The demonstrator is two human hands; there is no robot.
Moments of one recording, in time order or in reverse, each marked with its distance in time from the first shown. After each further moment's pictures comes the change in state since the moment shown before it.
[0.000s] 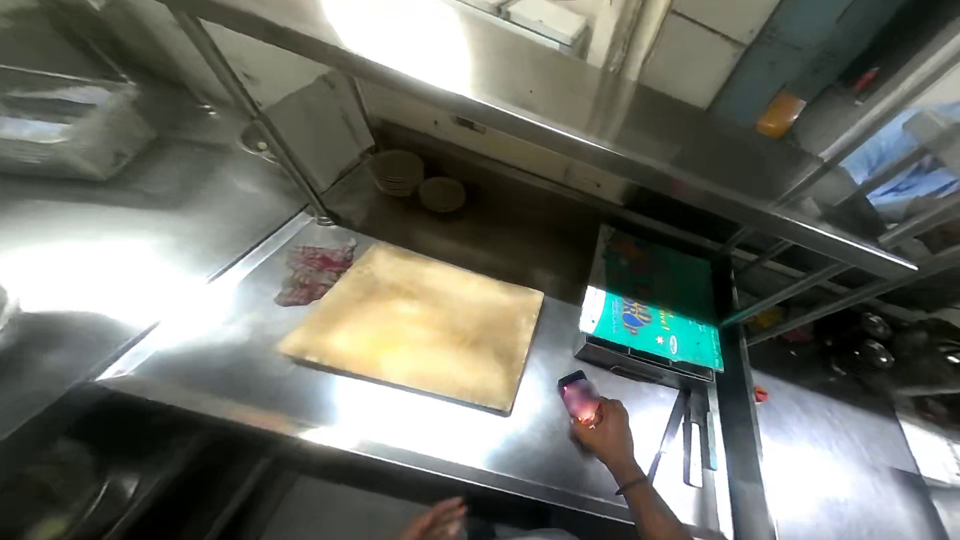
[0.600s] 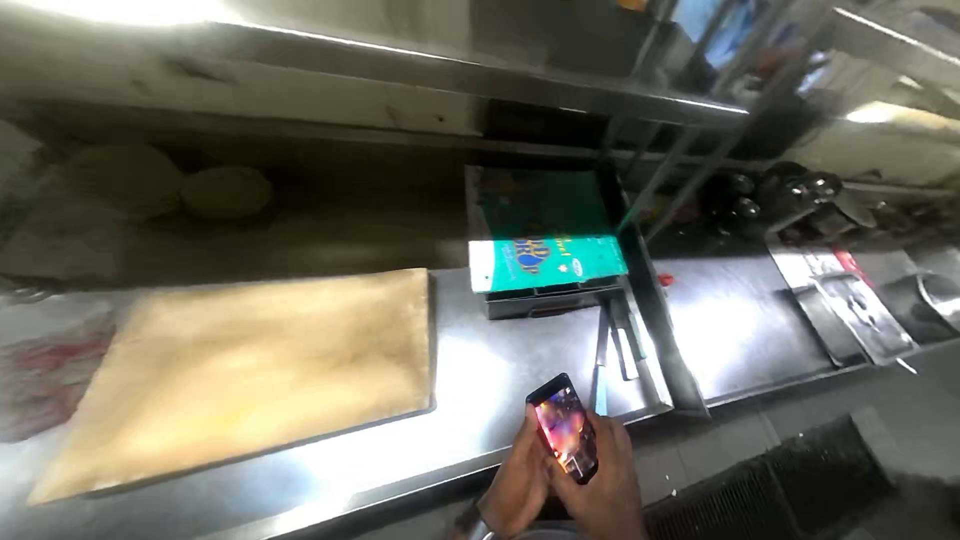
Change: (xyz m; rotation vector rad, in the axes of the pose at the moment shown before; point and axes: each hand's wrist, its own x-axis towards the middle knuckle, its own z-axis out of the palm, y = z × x) left_hand 0.079 0.115 0.203 -0.806 -0.724 -0.100; right_hand -0.205 -0.012 -0.064 0.249 0.483 0.179
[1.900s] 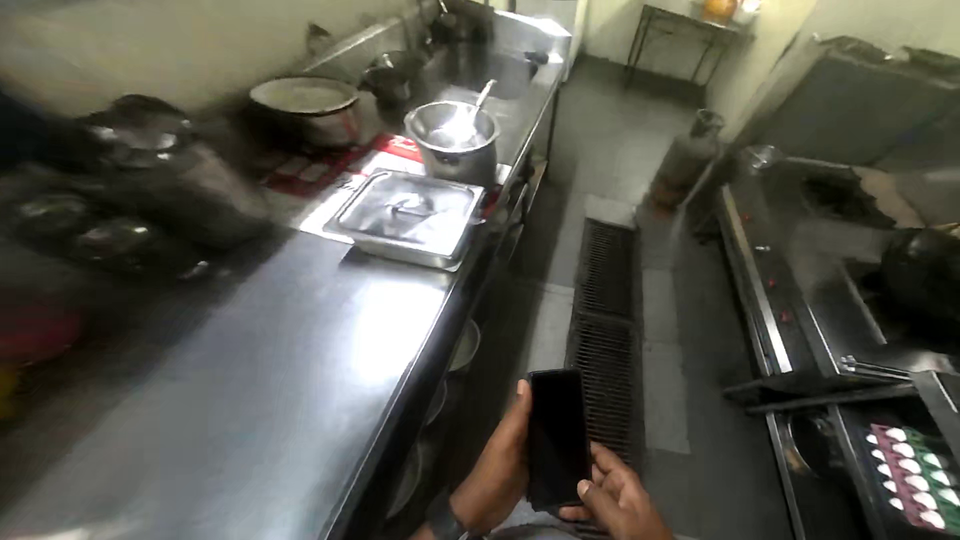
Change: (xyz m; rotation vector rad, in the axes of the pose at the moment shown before) left_hand 0.280 -0.560 0.388 0.571 -0.636 -0.947; right_hand -0.136 0.462 -0.430 1.332 0.587 0.614
